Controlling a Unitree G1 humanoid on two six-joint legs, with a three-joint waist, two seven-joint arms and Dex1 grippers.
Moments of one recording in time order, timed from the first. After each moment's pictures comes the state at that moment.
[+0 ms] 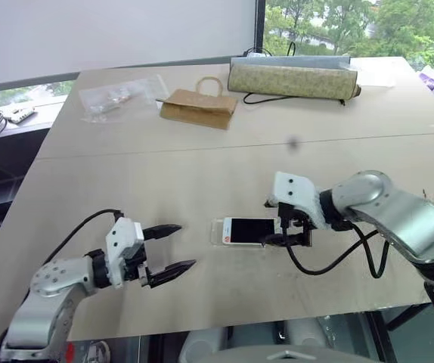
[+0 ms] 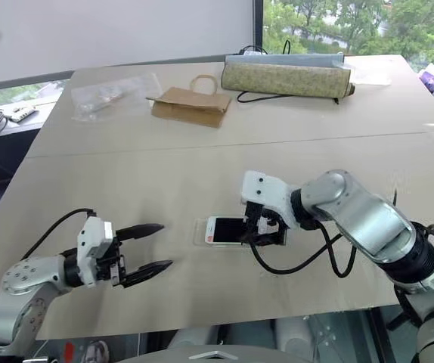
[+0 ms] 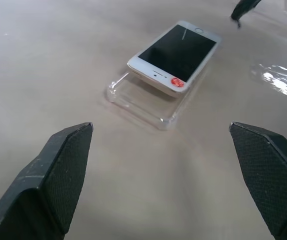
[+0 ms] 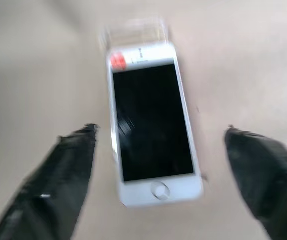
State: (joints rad) left arm 0.24 0.70 0.19 -0.30 -0.51 0.21 -1.12; right arm -0.66 -0.67 0.39 -0.62 0.39 1.23 0.91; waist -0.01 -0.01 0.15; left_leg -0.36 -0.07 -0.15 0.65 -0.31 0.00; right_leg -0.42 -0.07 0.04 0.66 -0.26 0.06
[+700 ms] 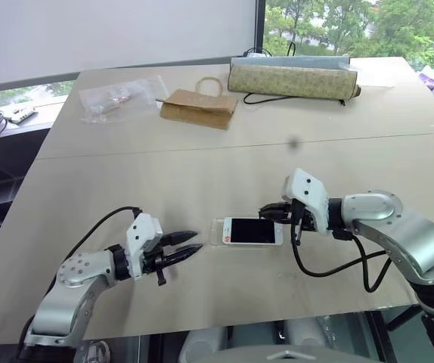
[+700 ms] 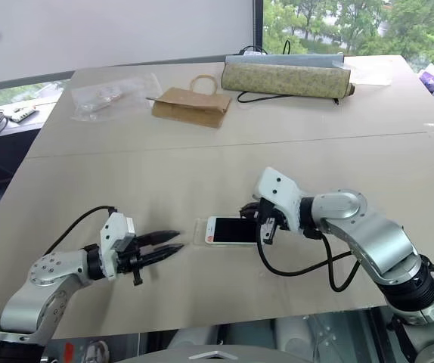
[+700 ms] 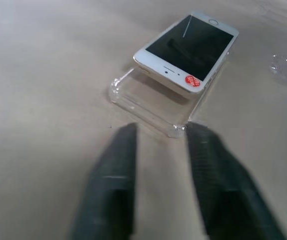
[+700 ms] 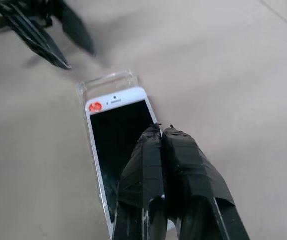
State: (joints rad) left arm 0.17 0.68 0.11 -0.24 -0.45 0.22 -1.07; right arm -0.45 -0.63 0.29 -0.61 0.40 0.96 0.77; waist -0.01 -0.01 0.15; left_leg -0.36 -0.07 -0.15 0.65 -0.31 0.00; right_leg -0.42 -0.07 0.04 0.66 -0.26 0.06
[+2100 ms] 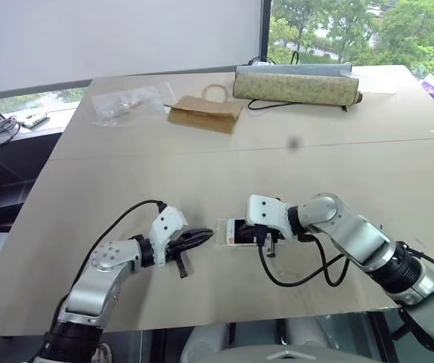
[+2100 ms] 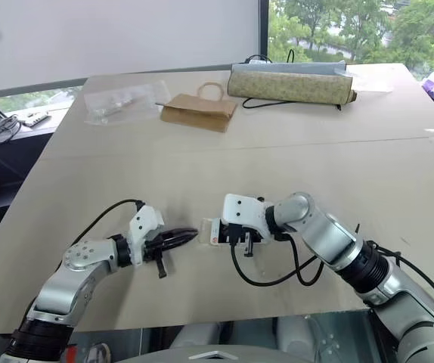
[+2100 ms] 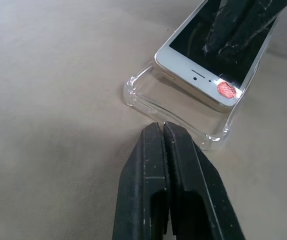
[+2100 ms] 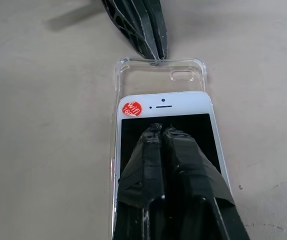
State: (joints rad) left arm 0.03 0.61 -0.04 -0.18 -0.31 0.27 -0.96; right arm -0.57 -0.52 0.65 -0.29 0.10 0.72 0.92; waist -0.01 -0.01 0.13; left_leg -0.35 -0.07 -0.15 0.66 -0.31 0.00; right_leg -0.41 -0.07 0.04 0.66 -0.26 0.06
